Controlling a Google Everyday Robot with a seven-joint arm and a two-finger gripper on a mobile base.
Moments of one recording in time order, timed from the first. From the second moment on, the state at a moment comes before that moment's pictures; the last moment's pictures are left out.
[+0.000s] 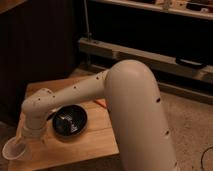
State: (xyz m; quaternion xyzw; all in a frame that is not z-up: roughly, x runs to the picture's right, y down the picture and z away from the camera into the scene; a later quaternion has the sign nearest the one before) arm -0.355 0.252 0.669 -0.17 -0.49 -0.60 0.61
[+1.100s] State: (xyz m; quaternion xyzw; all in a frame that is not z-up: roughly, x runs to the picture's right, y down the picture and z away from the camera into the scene) arm -0.383 0.191 0.633 -0.13 -0.51 -0.57 0.63
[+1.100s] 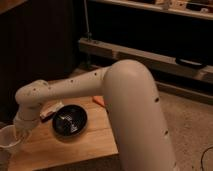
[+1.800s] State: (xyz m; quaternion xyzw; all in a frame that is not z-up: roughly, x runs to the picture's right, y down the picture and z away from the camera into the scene) arm -0.325 0.060 0.580 -0.08 -0.43 -0.55 0.71
